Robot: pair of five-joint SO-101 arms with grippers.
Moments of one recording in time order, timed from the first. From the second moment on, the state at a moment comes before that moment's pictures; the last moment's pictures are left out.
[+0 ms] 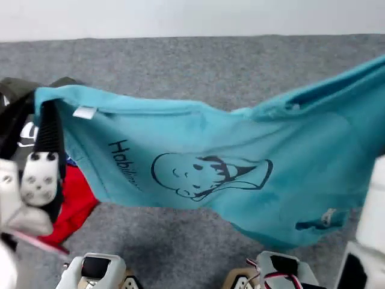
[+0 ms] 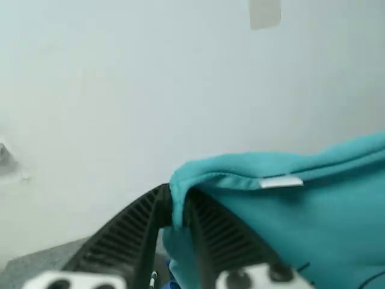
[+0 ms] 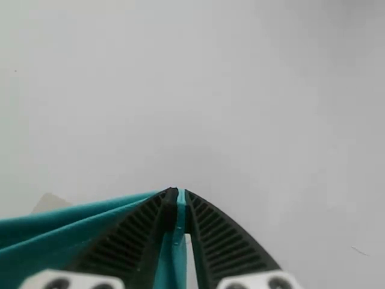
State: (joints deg) left arm 0.9 -42.4 -35.4 97.4 -7.5; right arm 8.0 -30.6 -66.5 68.8 25.6
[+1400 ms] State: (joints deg) left arm 1.0 -41.8 43.0 41.0 -7.5; right arm 4.0 -6.9 -11.5 51.3 23.7
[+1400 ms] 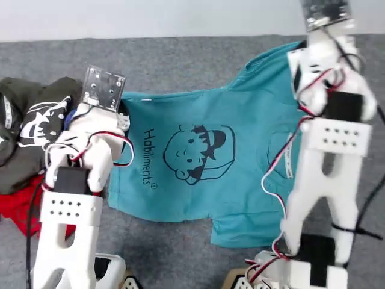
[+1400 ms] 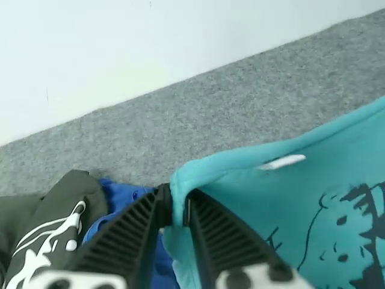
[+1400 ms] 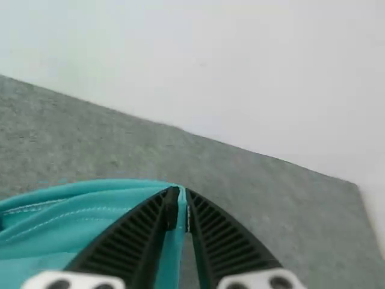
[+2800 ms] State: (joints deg) left arm -3.5 55.4 -42.3 27.7 -7.5; right arm 4.1 45.1 -43.2 21.3 26.6
